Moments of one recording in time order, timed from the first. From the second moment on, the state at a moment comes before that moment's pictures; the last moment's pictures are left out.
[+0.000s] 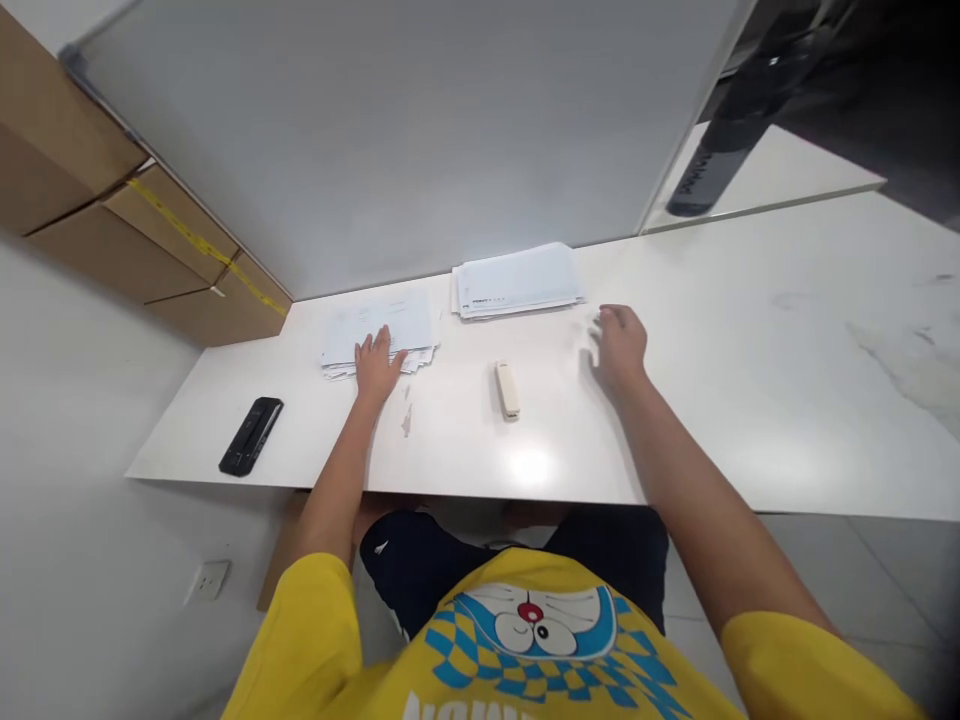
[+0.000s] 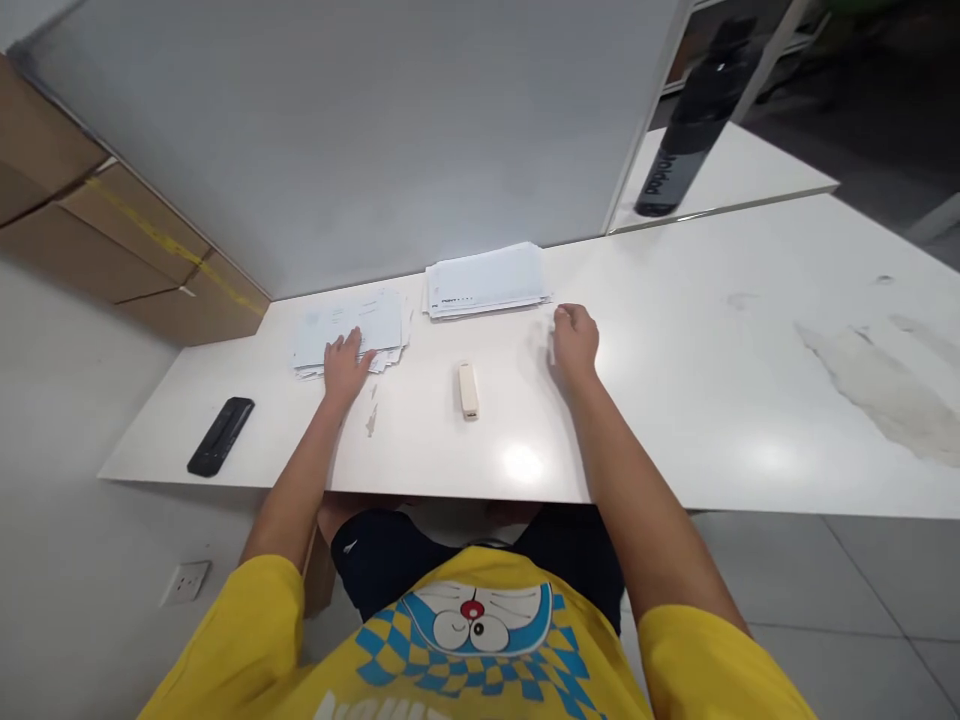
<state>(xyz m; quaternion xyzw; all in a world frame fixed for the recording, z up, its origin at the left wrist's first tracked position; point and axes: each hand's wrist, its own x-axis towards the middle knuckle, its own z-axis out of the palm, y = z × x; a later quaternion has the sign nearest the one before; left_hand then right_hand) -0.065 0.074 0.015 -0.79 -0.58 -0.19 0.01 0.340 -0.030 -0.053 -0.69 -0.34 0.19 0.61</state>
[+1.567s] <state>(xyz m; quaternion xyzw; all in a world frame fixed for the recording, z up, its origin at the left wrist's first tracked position) -0.003 -0.048 0.018 -0.65 -0.41 -0.39 -0.51 0.302 -0.079 0.021 -0.44 -0.40 0.59 0.54</state>
